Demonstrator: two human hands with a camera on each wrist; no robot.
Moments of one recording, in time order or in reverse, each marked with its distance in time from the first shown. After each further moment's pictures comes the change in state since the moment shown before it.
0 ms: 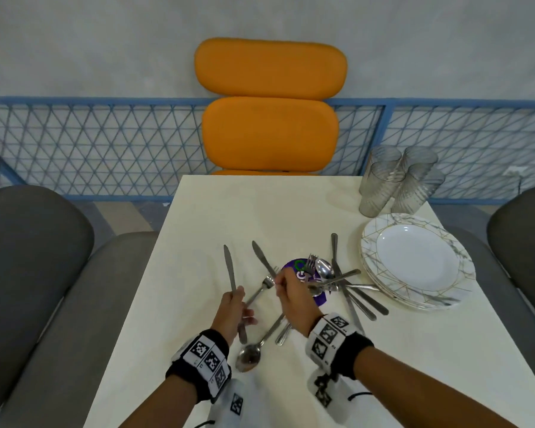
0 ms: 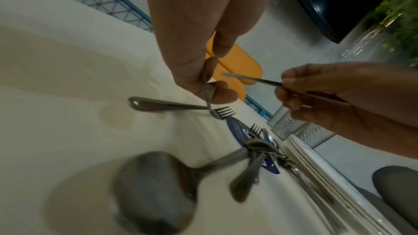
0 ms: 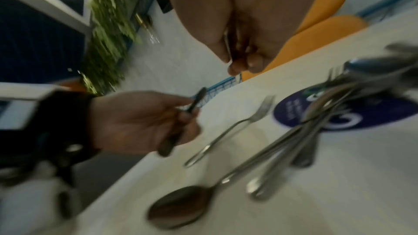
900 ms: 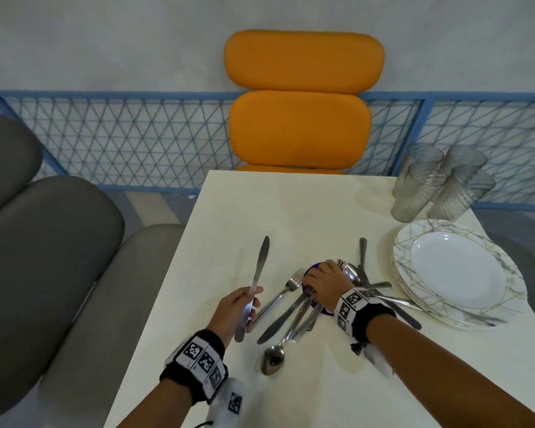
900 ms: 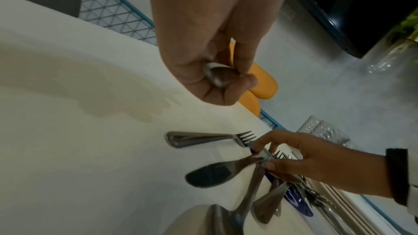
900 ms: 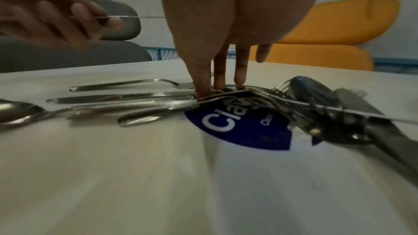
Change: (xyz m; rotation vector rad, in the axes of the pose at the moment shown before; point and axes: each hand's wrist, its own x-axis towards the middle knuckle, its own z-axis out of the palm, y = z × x) left_hand -0.013 0.022 -0.037 0.043 -0.106 0.056; right_hand 0.056 0.044 -0.024 -1.041 -0.492 -0.184
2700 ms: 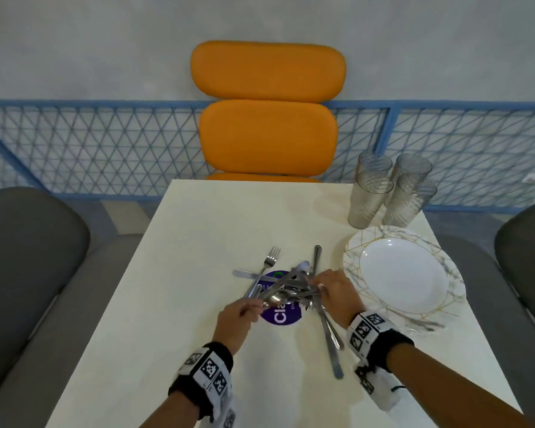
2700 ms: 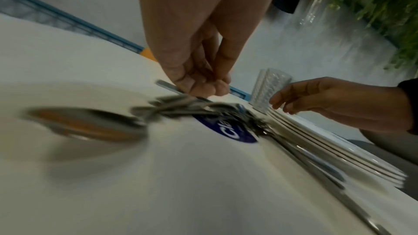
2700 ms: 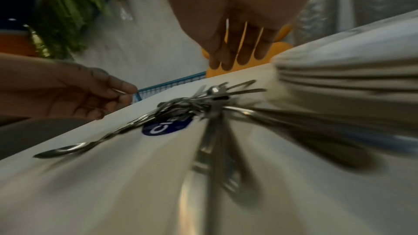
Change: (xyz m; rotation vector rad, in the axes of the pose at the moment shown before) left_hand 0.014 -0.026 0.112 0.329 0.119 0.185; right_hand -0.078 0.083 0.031 0.701 0.475 0.264
